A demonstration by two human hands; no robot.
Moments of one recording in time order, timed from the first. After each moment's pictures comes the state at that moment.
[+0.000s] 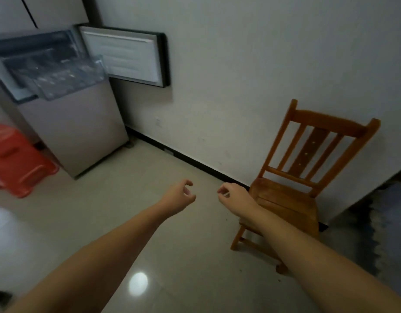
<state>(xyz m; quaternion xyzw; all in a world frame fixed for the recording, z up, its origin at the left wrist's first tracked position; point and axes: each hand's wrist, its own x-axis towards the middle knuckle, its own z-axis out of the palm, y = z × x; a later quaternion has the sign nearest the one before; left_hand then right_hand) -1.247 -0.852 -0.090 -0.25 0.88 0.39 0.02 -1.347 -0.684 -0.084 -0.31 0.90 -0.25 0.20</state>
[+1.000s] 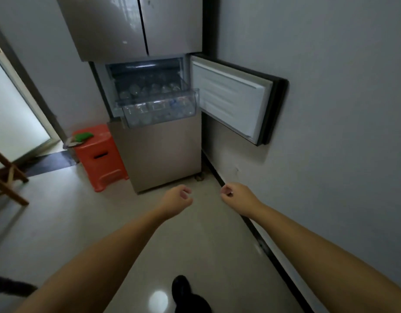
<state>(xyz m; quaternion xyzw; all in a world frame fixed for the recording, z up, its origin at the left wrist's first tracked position) -1.495 -1.265 -0.084 -0.52 0.77 0.36 -0.09 -1.685 -1.182 -0.077 -0.56 0.76 -0.21 0.26</state>
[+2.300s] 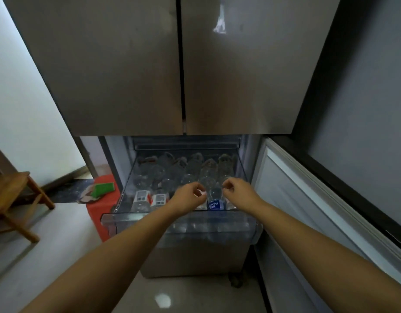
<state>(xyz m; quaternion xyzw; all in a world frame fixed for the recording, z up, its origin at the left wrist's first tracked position) -1.639 -1.886 -0.026 -0.58 0.71 0.35 -0.18 -1.815 -1.886 -0.024 -0.67 0.66 -0.21 0.26</state>
